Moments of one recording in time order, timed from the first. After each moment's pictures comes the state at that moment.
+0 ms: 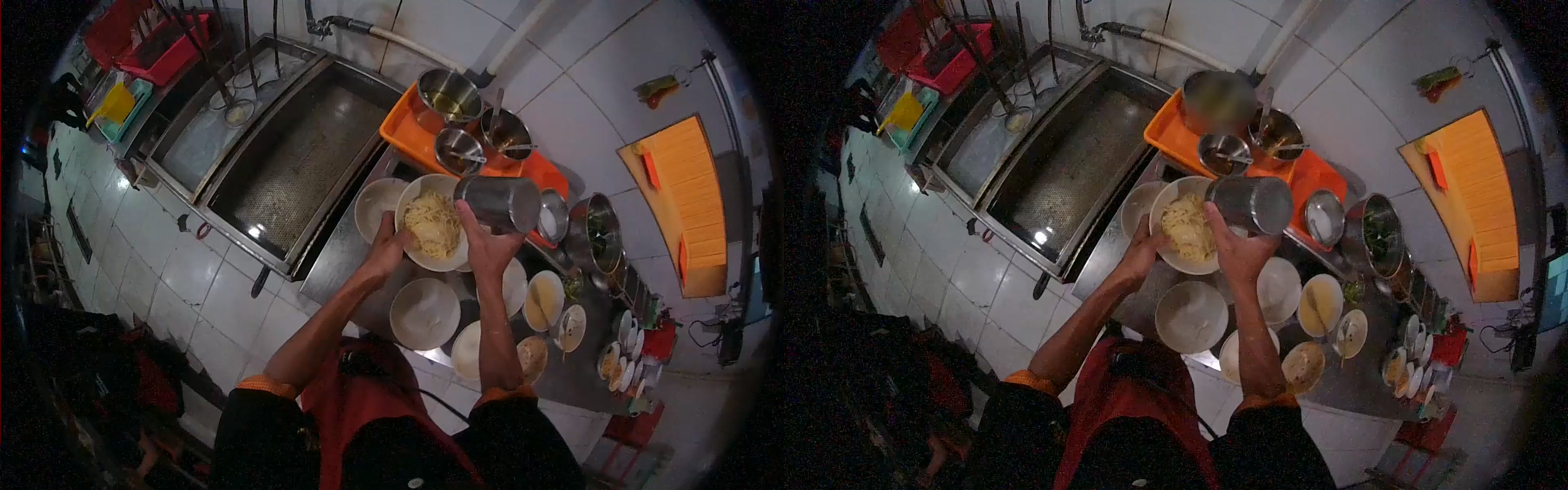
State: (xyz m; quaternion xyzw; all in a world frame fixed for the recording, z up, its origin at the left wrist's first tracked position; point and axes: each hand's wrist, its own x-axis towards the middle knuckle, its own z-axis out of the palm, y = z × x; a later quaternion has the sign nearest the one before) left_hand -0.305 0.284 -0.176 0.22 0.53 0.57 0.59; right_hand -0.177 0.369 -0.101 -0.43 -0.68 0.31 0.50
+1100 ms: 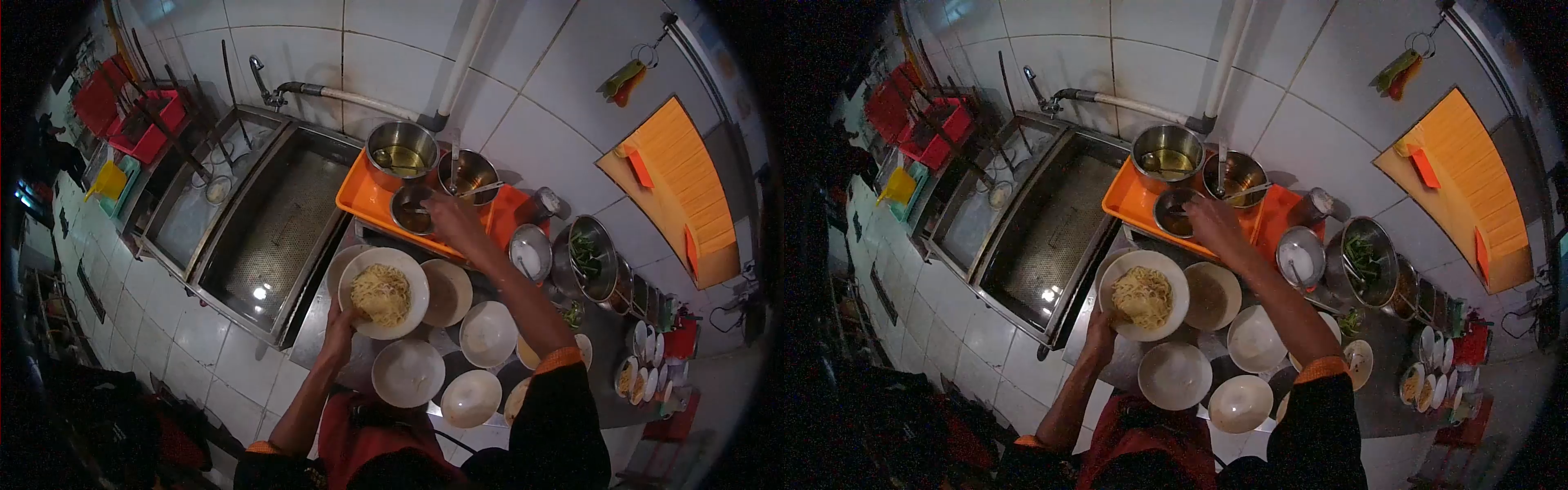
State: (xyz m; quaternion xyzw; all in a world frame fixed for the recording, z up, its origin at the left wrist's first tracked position) left_hand -0.302 0.268 -0.186 0.11 0.53 0.64 0.55; right_hand -0.178 0.530 -0.123 -0.27 -0.96 0.02 0.12
